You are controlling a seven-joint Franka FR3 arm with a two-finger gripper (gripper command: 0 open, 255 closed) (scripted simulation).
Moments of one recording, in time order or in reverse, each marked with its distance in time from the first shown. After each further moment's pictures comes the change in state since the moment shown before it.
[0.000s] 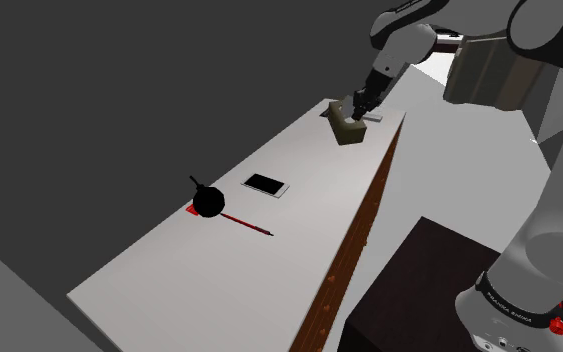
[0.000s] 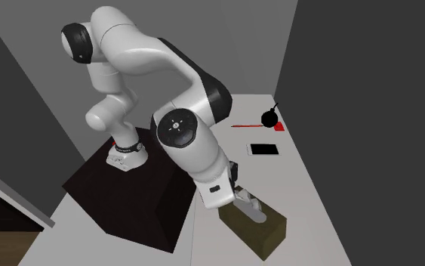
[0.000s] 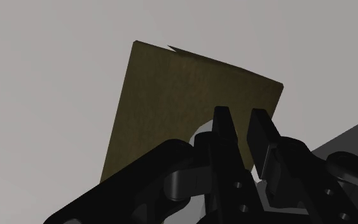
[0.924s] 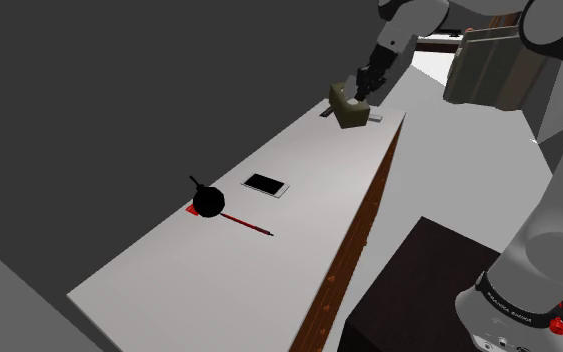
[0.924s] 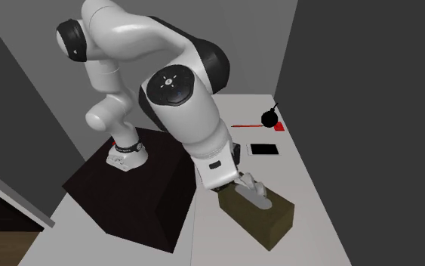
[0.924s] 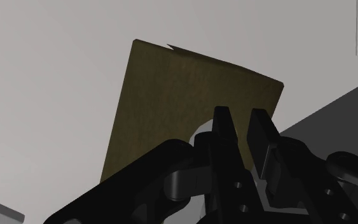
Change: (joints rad) arm -0.001 -0.042 -0.011 0.131 -0.052 -0.149 0.083
